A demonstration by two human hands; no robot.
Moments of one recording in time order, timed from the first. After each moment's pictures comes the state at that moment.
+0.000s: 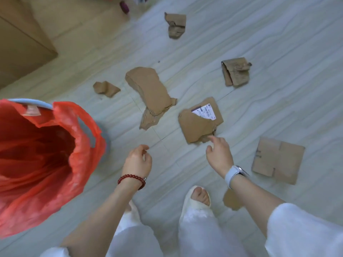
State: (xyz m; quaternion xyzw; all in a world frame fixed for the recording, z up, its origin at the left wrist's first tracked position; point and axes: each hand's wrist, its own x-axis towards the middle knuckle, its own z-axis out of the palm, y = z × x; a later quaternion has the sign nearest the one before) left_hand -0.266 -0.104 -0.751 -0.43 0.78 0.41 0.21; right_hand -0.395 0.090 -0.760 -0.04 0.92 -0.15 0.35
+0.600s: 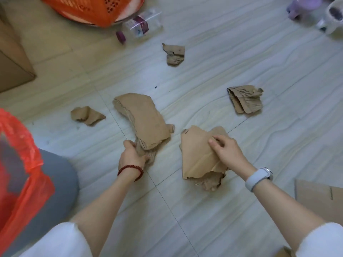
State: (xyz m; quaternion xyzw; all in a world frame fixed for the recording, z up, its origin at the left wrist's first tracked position) left_hand -0.356 -0.148 -0.934 -0.49 0.76 0.41 0.12; right_hand -0.487 0.064 -0.883 -0.09 0.88 -0.37 0.27
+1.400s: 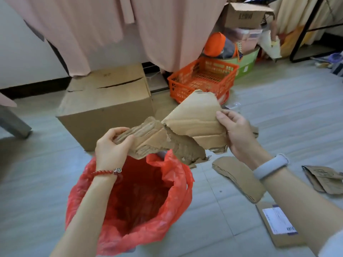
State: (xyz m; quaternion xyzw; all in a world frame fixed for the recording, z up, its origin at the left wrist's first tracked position) left_hand -0.173 -0.317 -0.652 -0.45 0.71 0.39 -0.38; right_hand -0.391 -0.174 -0.652 -0.22 0.60 -0.71 0.28
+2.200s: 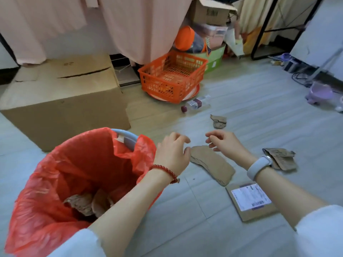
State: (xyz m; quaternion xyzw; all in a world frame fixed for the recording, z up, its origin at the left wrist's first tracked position) left_hand -0.288 -0.214 -0.729 -0.23 0.93 0.26 -0.15; right_hand -0.428 -0.101 -0.728 -0.25 0.83 -0.44 0.24
